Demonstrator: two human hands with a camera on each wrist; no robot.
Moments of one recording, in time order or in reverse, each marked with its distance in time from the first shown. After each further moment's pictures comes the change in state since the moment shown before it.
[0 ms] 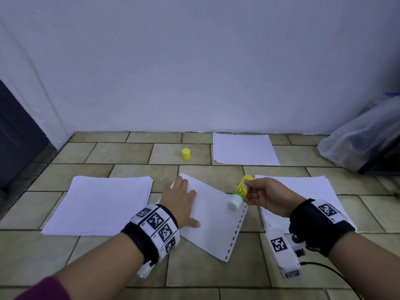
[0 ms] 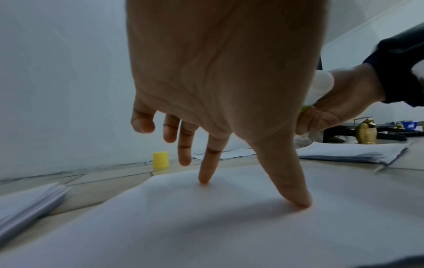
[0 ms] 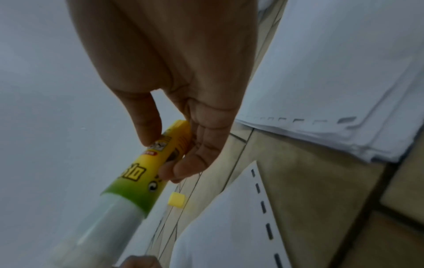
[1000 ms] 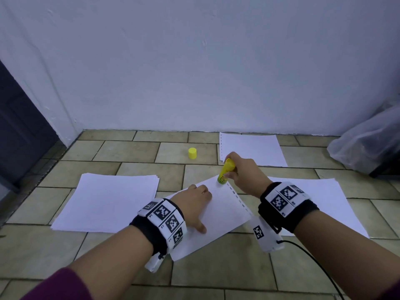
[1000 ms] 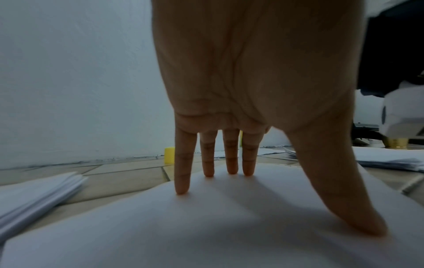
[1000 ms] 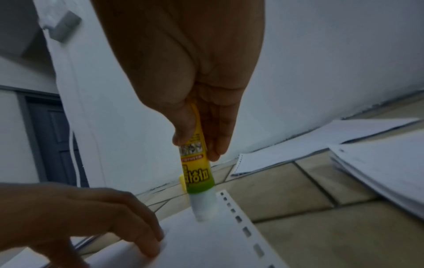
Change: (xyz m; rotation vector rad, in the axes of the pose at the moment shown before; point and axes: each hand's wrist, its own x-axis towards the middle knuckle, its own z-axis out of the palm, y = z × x) left_hand 0.008 -0.003 -0.007 -0.238 -0.063 0.249; right_hand 0.043 -0.019 0.051 -1.187 0.254 -0.428
